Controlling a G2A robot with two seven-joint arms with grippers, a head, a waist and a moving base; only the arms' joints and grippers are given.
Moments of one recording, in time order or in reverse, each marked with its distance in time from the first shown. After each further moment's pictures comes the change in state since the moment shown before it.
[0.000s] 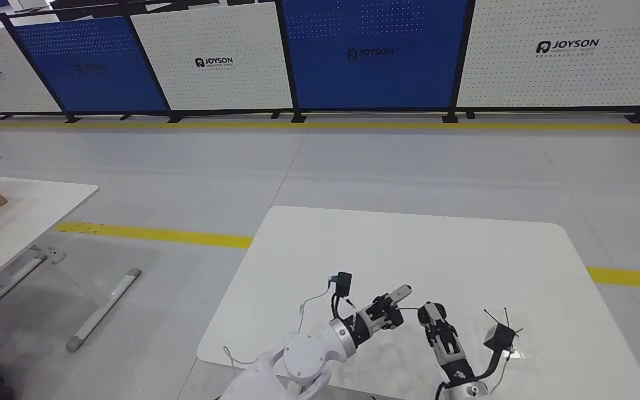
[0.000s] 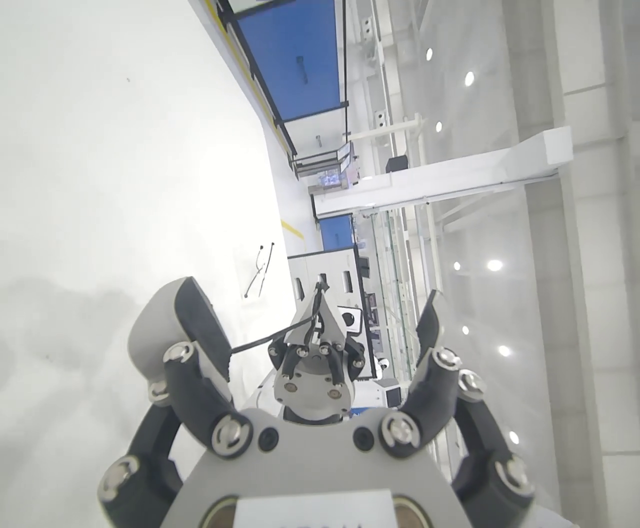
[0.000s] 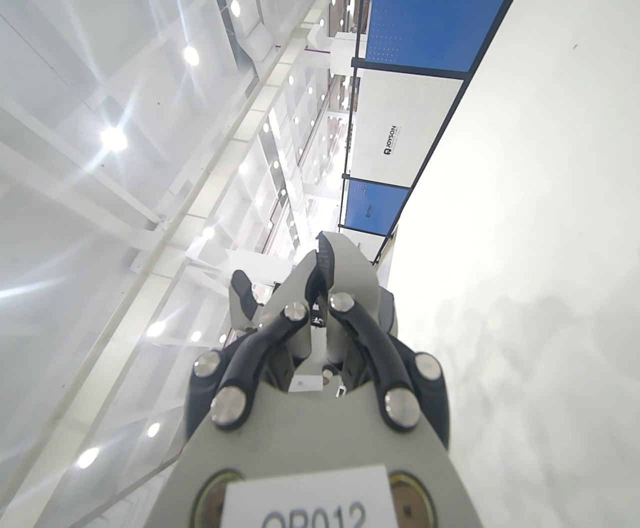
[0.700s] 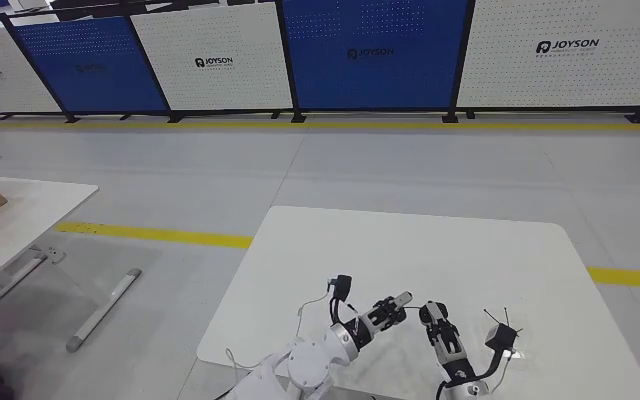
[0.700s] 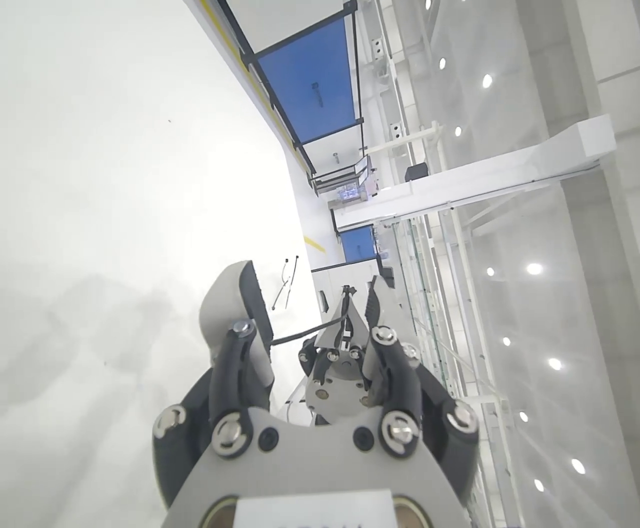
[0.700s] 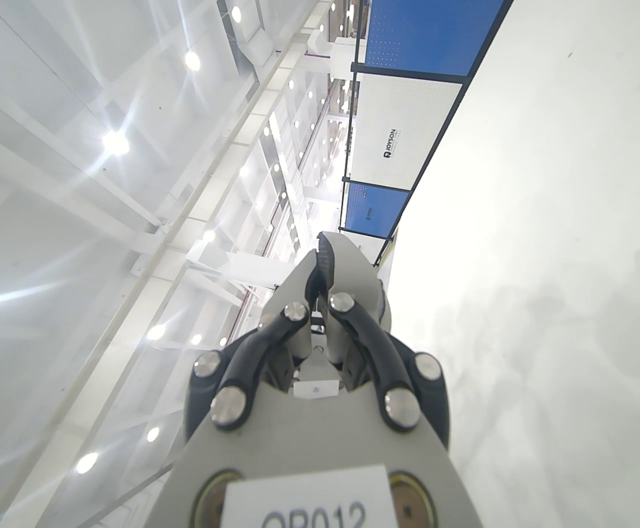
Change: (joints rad) left arm 0.017 -0.002 0.013 -0.004 0.110 0.008 0.052; right arm -0.001 -0.002 0.004 0.000 0.001 -0.003 -0.008
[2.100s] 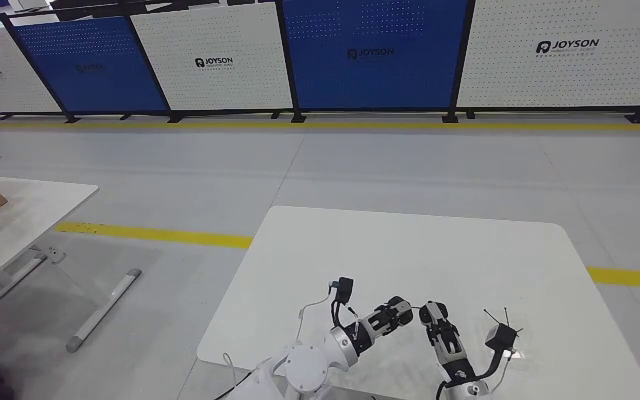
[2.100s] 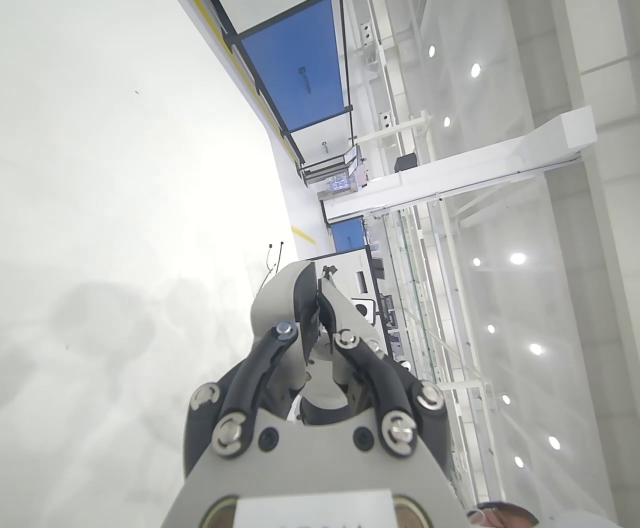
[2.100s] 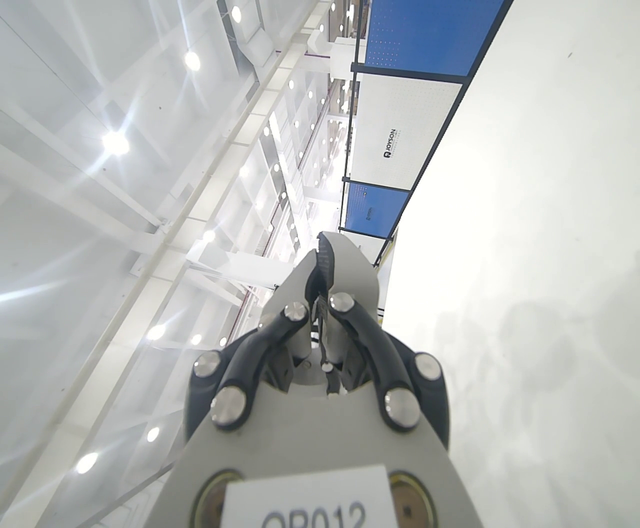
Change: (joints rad) left arm 0.026 0.003 -0.013 -0.033 -0.014 -0.020 -0.042; right arm 0.000 0.000 0.000 0.000 0.000 0.000 0.000
